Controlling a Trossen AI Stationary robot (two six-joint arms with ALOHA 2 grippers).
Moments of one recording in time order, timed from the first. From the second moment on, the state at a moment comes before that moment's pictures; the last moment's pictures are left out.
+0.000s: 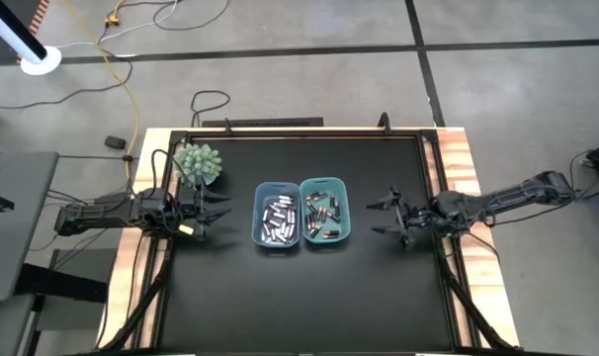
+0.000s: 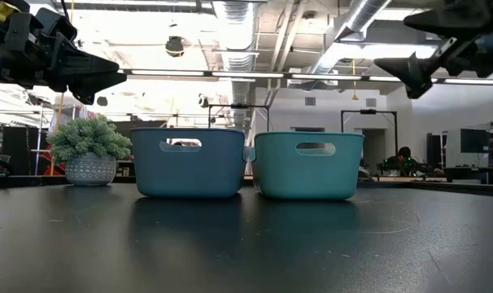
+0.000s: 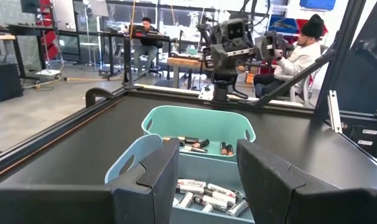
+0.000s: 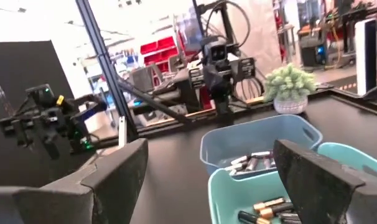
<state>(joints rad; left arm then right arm) 0.03 0.01 0.04 -0.03 -0.12 -0.07 0.18 0.51 0.08 0.53 0.13 0.26</state>
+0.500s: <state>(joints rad) 0.03 0.01 0.04 -0.03 -0.12 -0.07 0.10 0.17 0.01 0.35 0.12 0.26</state>
